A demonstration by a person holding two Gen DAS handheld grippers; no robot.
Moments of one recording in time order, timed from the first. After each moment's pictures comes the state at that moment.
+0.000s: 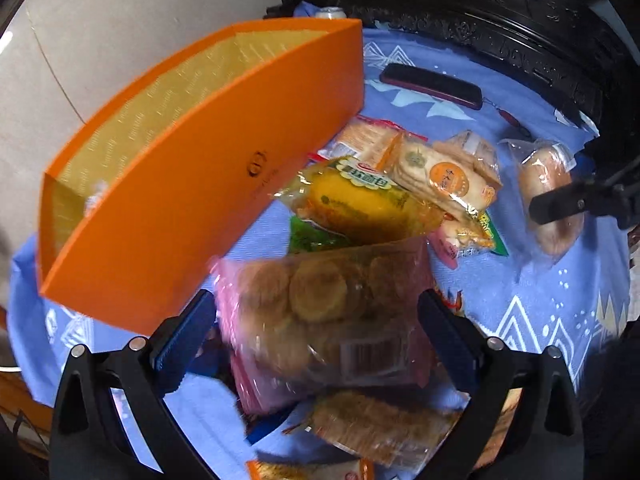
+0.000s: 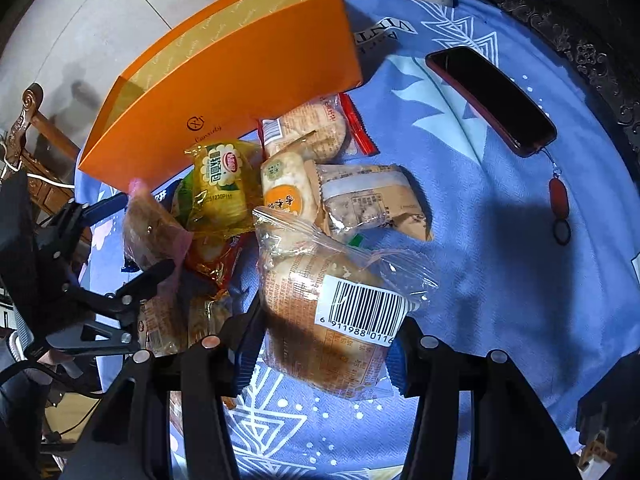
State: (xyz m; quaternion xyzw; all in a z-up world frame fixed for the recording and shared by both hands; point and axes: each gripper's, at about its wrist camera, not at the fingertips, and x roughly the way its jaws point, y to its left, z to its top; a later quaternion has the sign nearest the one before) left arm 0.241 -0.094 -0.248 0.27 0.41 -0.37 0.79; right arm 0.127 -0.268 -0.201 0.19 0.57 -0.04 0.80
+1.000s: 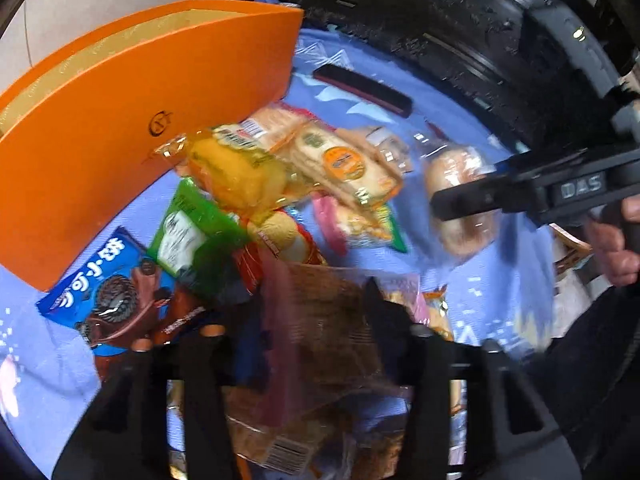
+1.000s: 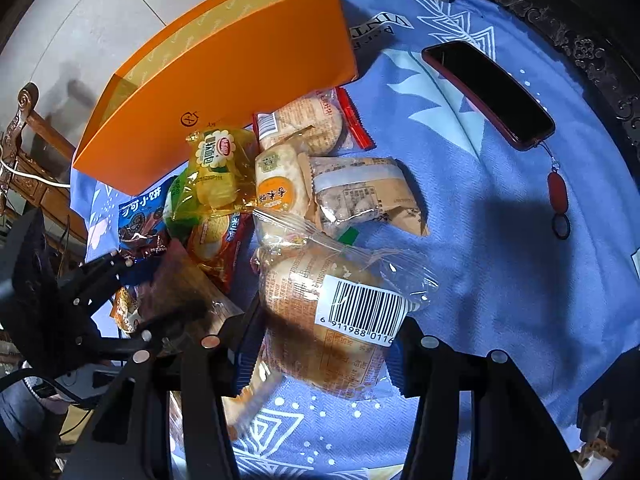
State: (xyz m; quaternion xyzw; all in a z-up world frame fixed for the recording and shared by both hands) left arm 0.208 -0.091 -0.263 0.15 0.45 -0.47 0.74; right arm 0.124 -0.269 -0.204 0.19 0.57 -0.05 0.79
